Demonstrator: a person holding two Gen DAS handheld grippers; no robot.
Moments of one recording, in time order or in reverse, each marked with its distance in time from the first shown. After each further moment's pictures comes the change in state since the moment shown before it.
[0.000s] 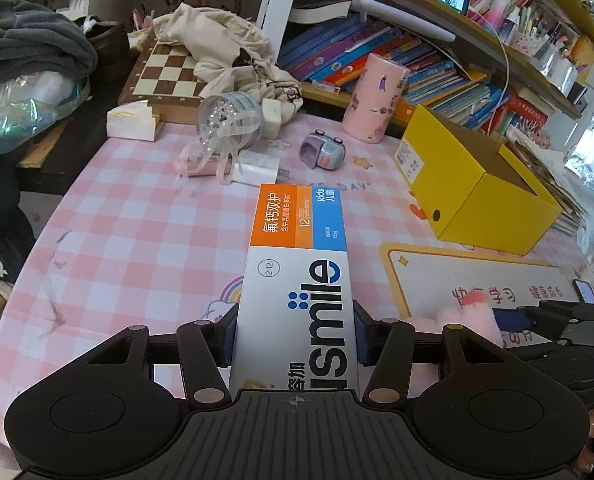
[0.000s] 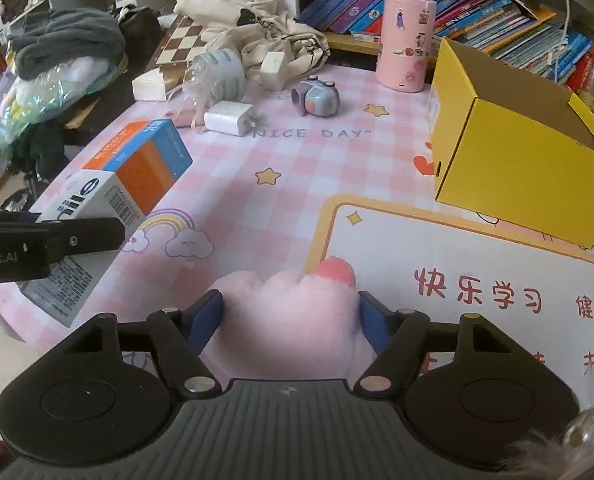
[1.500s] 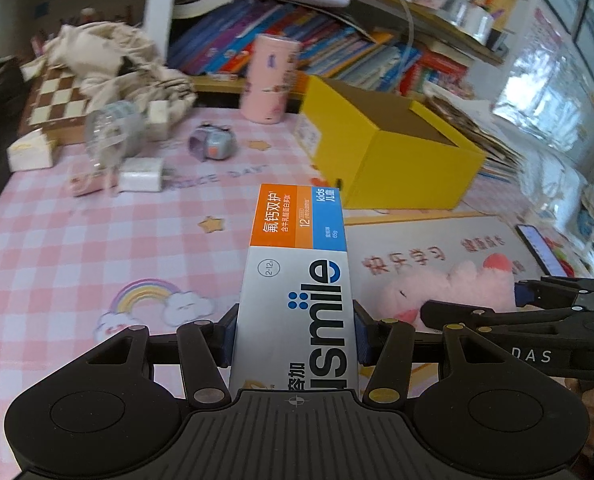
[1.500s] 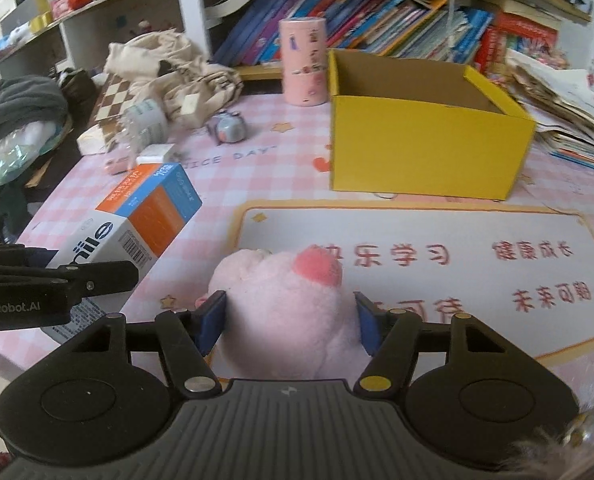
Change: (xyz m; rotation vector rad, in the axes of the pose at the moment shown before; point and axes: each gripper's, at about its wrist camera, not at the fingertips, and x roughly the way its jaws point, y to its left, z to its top) left arm 0.009 -0.071 -0.006 0.201 0.033 -0.177; right arm -0.061 -0.054 -0.041 0.209 -0.112 -0.123
